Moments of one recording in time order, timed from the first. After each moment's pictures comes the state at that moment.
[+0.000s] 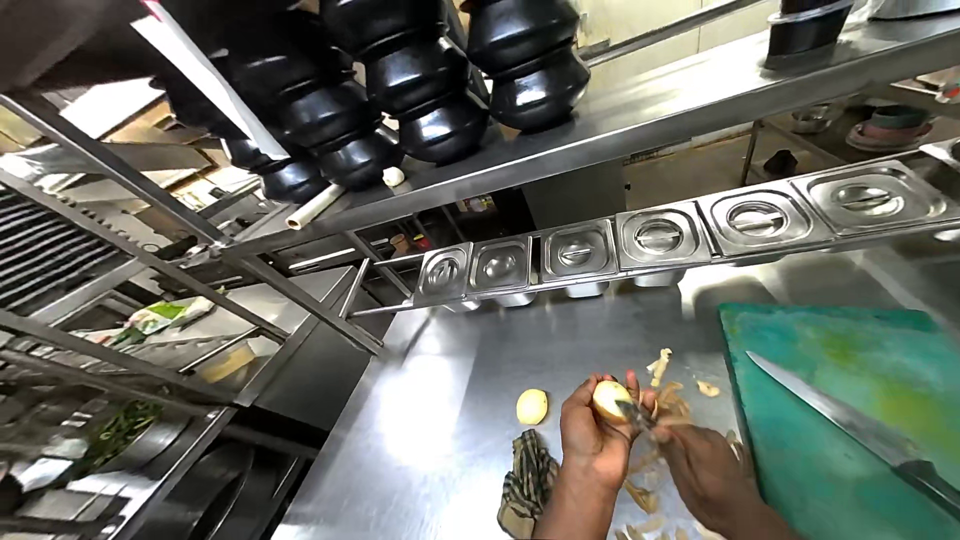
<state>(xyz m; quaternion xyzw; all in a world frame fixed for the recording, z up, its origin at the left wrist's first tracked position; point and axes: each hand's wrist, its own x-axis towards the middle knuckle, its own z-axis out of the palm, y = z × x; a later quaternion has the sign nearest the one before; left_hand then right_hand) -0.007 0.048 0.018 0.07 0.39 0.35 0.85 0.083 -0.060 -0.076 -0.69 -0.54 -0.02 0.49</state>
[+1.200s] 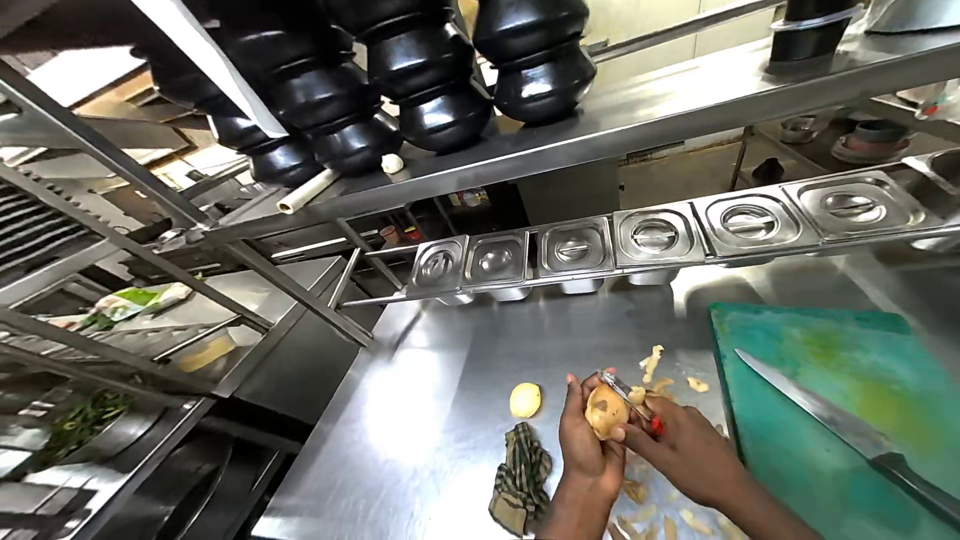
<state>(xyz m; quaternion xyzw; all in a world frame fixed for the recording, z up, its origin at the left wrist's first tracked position) -0.021 0.039 -0.017 0.18 0.29 0.37 0.87 0.096 -0.049 -0.023 -0.77 -0.47 0.31 0.31</state>
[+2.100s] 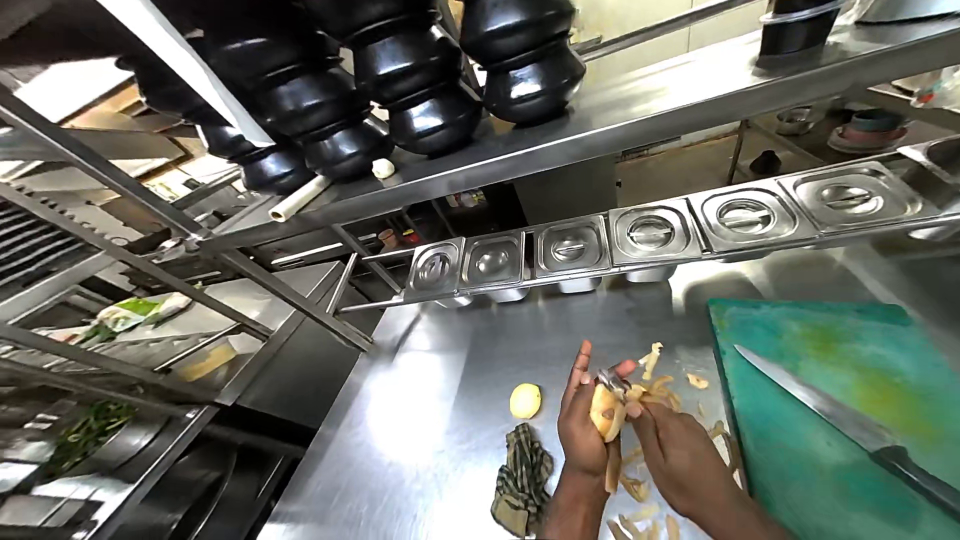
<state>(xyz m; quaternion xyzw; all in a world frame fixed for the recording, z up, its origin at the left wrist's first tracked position) -0.020 0.049 -0.031 0.38 0.16 0.40 0.82 0.064 -0.055 -0.031 -0.76 -0.49 0.12 0.41</state>
